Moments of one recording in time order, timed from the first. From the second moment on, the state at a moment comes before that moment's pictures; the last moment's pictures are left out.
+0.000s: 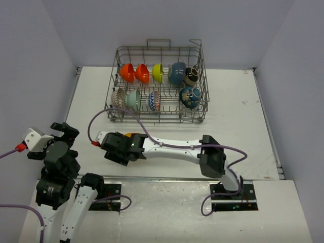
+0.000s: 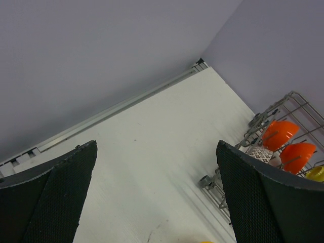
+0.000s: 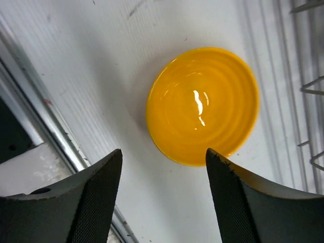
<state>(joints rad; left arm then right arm) -0.21 0.29 0.87 -0.78 -0.94 -0.60 1.36 2.17 1.92 -0.79 0.33 0.02</state>
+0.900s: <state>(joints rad) -0.21 0.68 0.81 -0.58 -0.47 -0.38 0.51 1.89 1.65 -0.41 -0.43 0.59</state>
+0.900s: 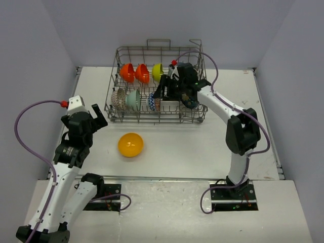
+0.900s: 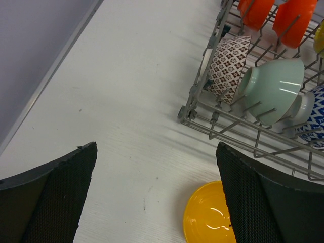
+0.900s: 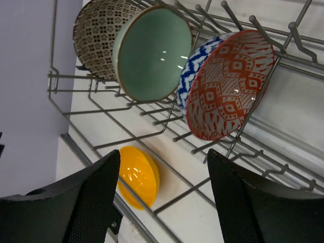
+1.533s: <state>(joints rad) -0.21 0.61 0.81 -0.57 -0.43 -0.36 0.49 2.19 1.80 -0.25 -0.62 0.72</state>
